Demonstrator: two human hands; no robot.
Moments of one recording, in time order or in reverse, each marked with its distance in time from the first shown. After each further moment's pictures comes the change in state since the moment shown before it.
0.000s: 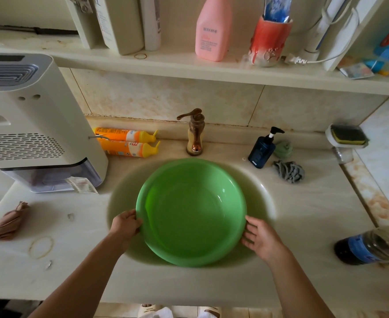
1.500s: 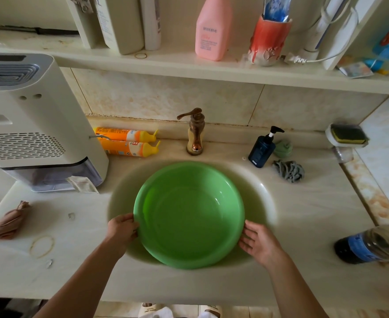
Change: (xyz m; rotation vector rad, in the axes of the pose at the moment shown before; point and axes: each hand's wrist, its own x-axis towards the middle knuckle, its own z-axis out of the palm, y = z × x) left_hand -0.010 -0.004 -0.008 -0.107 0.052 -0.029; right_hand -0.006 0.013 -0.001 0.077 -0.015 0.071
